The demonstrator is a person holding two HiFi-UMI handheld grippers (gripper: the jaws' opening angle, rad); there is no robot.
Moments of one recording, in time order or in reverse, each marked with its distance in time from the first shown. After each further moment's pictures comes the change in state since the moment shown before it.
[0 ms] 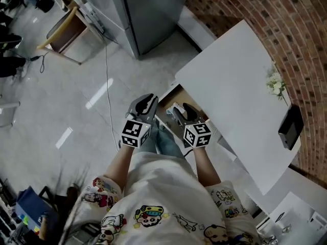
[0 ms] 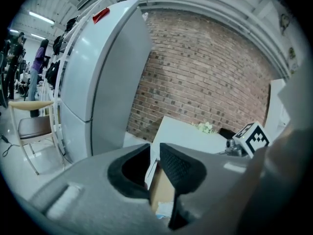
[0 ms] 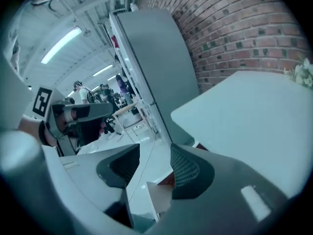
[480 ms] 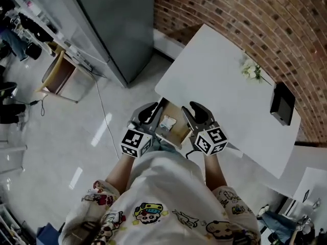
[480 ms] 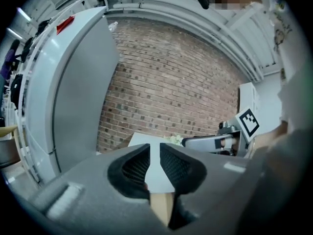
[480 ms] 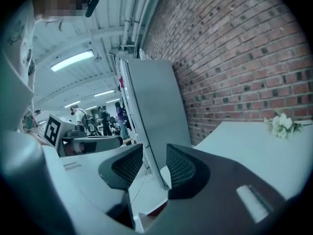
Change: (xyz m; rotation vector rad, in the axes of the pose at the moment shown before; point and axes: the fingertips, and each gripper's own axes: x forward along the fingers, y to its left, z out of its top) left arm -0.011 -0.113 0.098 0.157 -0.098 -0.289; right arm -0.151 0.009 0.139 -0.071 -0.390 -0.086
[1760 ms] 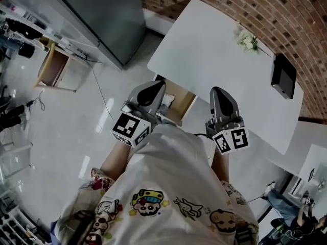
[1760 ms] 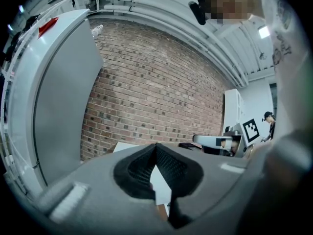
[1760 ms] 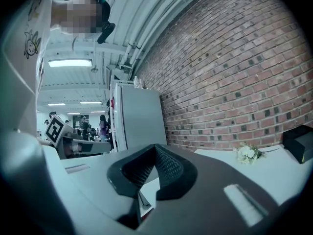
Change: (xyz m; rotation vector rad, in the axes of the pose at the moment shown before) left arm -0.001 -0.067 0.063 0.050 -0.055 -0.152; right arm -0.123 -0.020 0.075 -0.083 -0.263 -0.217
